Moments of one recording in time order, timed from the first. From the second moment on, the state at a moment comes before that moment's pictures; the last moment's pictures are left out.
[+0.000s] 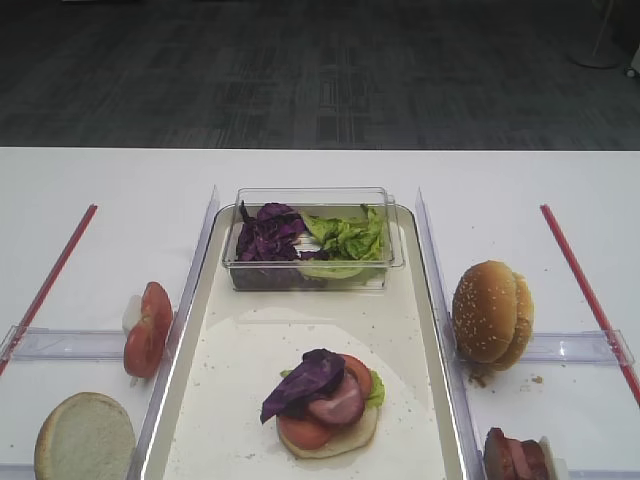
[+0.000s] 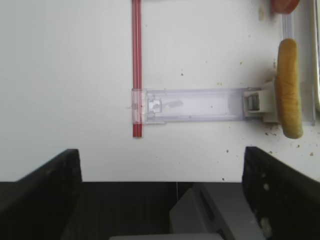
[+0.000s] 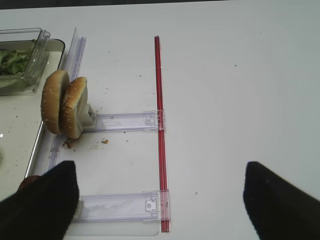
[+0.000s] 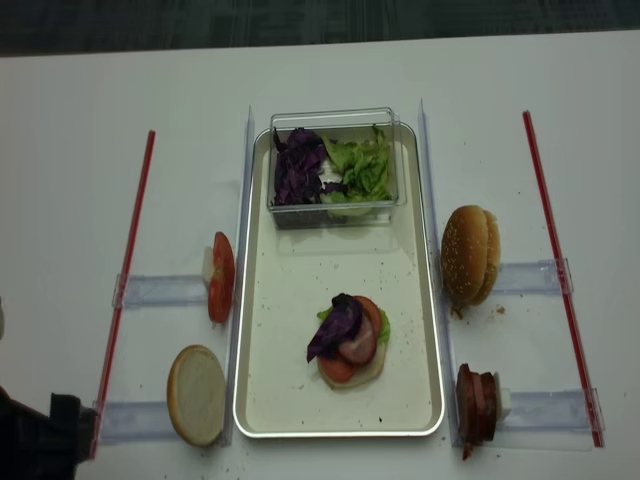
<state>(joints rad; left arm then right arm) 0.00 0.58 -0.50 0.04 1.14 -0.06 -0.04 -0.02 -0.48 0.05 1.13 0.00</state>
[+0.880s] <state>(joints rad) 0.00 0.03 -0.49 0.02 1.18 -0.05 -0.04 -0.02 -0.48 0.05 1.13 0.00</state>
